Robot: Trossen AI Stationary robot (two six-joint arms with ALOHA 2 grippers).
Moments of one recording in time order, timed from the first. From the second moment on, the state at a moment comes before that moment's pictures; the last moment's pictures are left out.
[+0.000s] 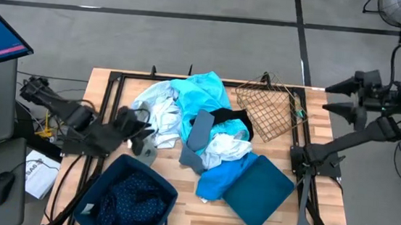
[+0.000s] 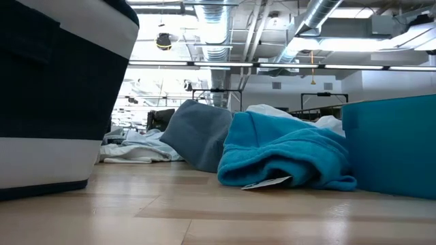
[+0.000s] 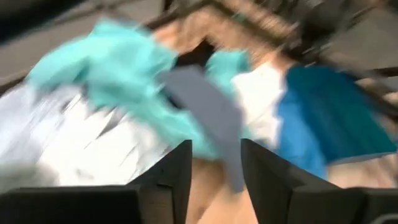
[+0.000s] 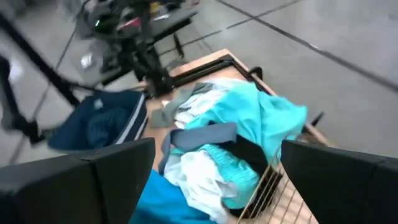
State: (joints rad) left arm -0.45 0.95 0.99 -0.86 -0.77 -0.95; right arm 0.29 0.80 1.87 -1.51 0.48 0.49
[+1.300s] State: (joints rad) left arm -0.08 1.17 0.72 -0.84 -0.20 -0.15; right arm 0.28 0.26 0.91 -0.93 0.44 0.63
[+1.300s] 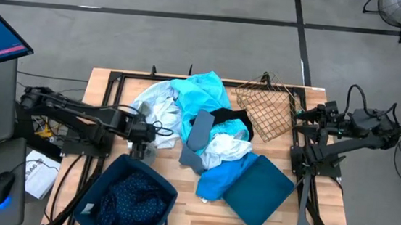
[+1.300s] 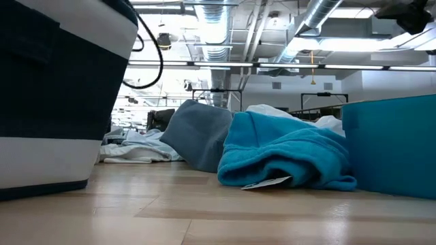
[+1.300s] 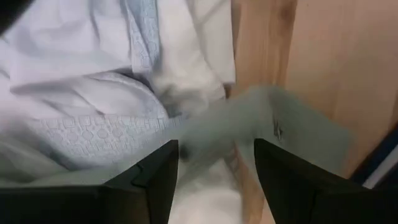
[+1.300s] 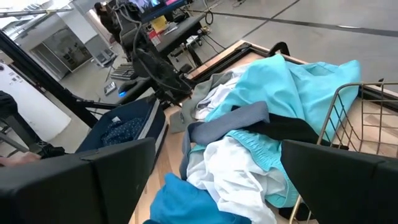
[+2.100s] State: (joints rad) left arm -0.01 1.21 0.65 -0.72 -0.07 -0.21; right arm 0.28 0.26 0.91 -0.92 0.45 0.65
